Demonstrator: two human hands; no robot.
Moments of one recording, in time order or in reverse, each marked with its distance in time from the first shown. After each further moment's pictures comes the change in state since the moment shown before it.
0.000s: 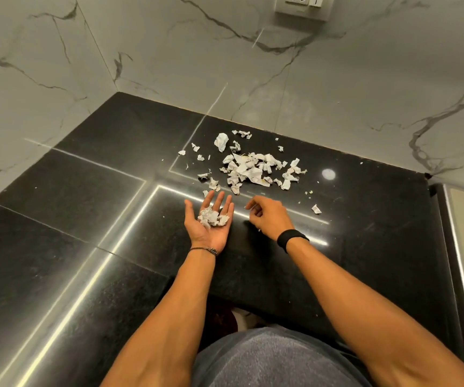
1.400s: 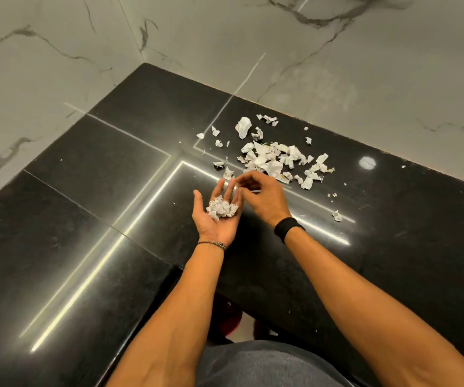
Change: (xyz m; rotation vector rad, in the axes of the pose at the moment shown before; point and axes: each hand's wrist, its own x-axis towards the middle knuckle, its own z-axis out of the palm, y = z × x) left_hand 0.005 -0.005 0.010 -0.061 0.039 0.091; right_hand 0.042 -0.034 0.002 0.484 -0.027 -0.174
